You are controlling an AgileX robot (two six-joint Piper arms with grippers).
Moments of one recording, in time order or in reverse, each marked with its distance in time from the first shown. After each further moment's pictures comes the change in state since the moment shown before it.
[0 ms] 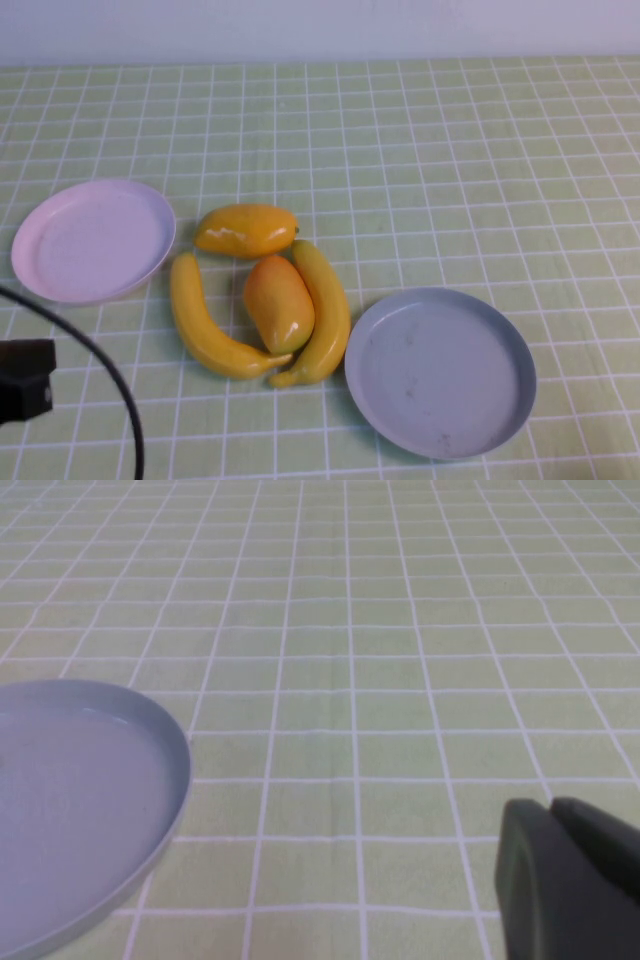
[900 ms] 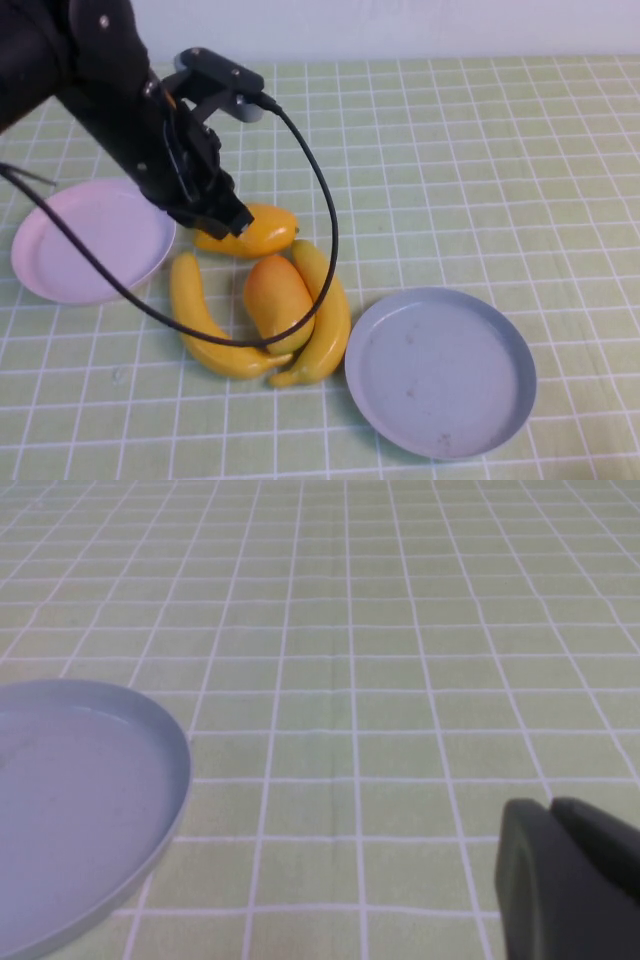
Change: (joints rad) right arm 0.000 0.000 0.000 0.000 0.000 0.000; left arm -0.386 1.053 -0.919 0.294 0.356 0.195
